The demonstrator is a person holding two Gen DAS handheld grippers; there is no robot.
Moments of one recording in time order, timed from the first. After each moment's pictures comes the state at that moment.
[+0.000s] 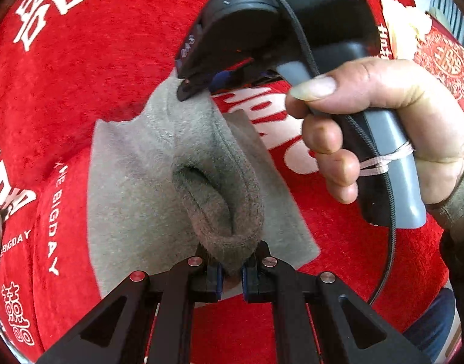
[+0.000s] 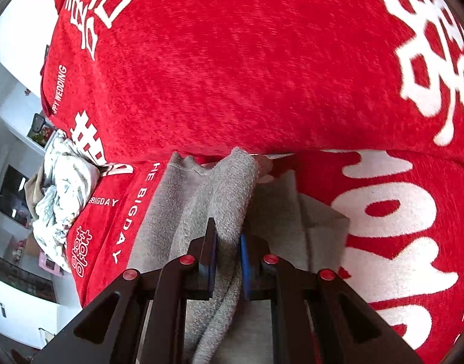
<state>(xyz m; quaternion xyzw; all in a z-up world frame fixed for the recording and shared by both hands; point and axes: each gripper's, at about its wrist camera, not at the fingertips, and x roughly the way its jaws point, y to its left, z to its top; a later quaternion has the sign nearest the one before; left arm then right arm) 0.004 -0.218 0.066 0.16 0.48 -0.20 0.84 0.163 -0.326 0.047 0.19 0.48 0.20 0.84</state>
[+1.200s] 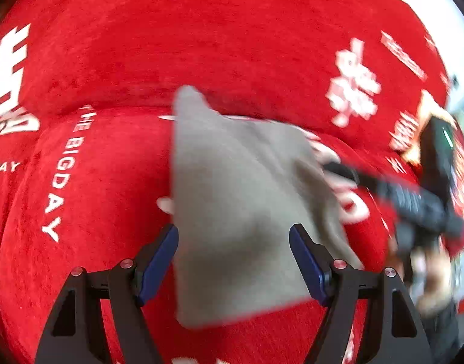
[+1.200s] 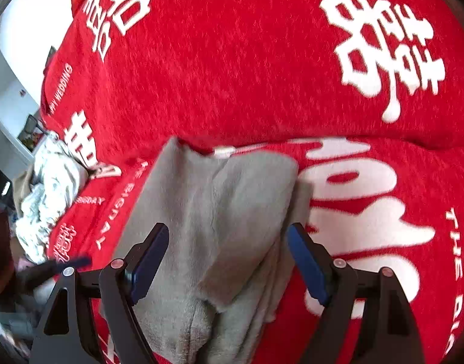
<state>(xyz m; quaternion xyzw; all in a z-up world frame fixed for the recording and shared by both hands) 0.066 -0.088 0.075 -0.05 0.49 -0.16 0.86 0.092 -0.331 0.041 0.16 0.44 0.14 0.88</state>
